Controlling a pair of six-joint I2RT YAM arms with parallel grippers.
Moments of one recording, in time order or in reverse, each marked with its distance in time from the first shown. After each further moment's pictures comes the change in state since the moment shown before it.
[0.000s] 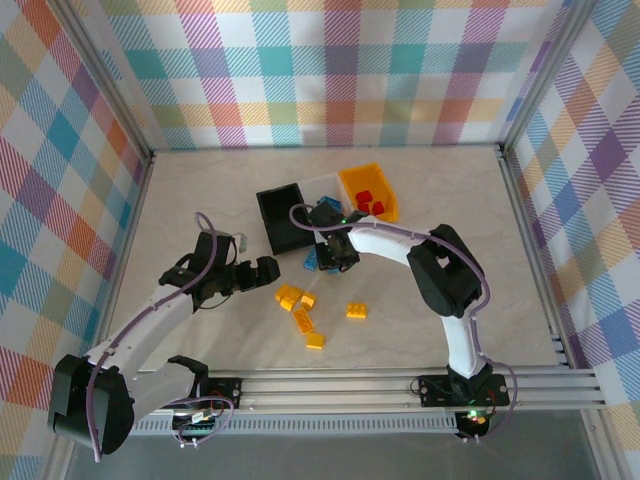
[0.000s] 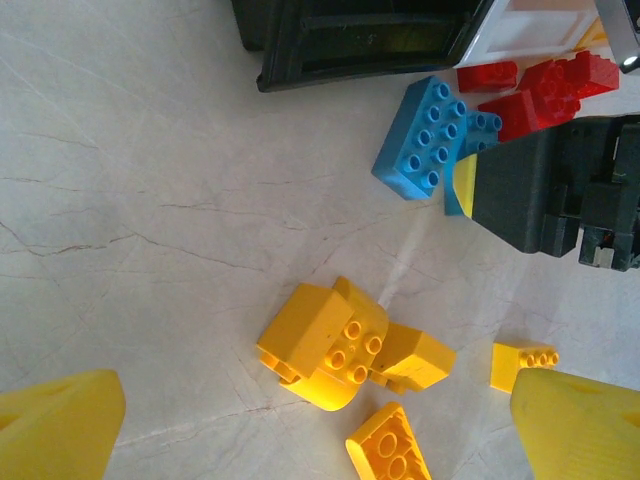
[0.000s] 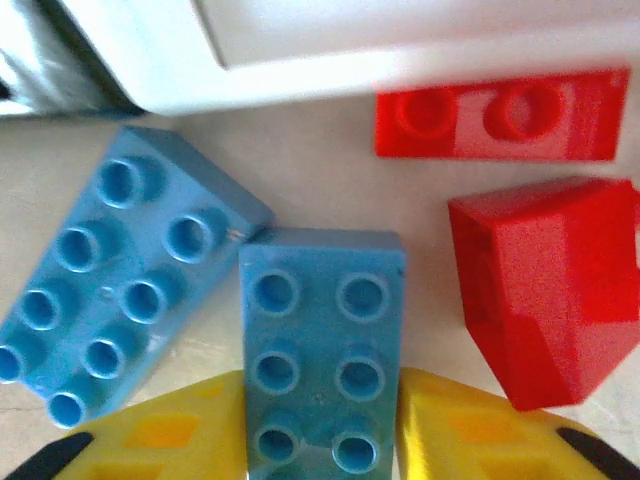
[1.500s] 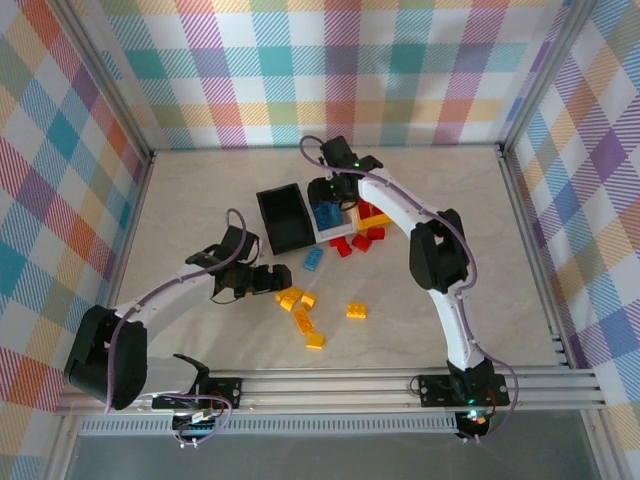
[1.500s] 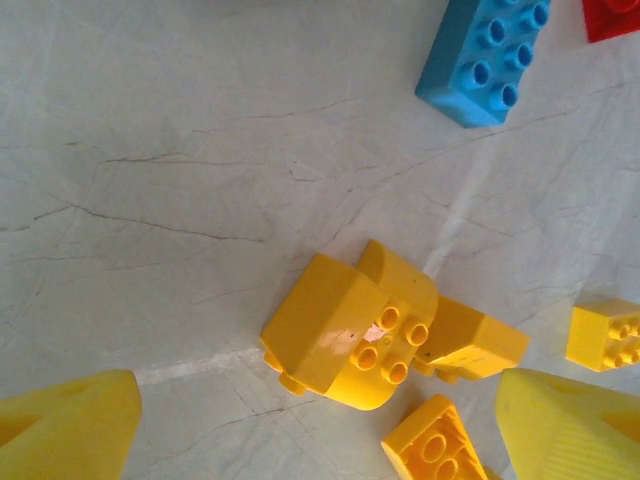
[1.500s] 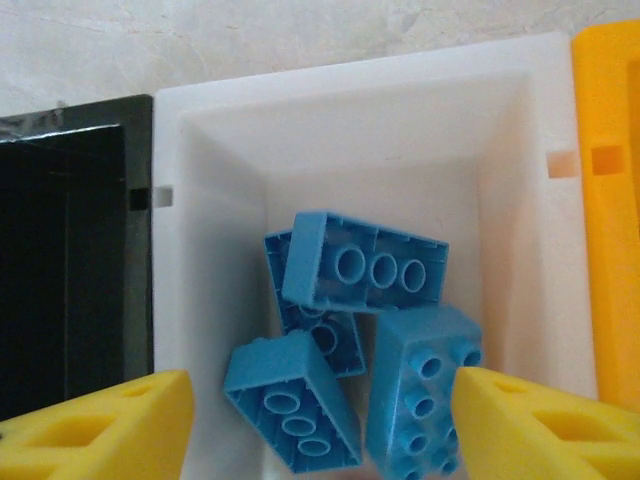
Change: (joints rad) left arm -0.112 0.246 0.075 -0.027 -0.028 0.051; right arm -0.185 0.208 0.593 -0.092 -0.082 -0.180
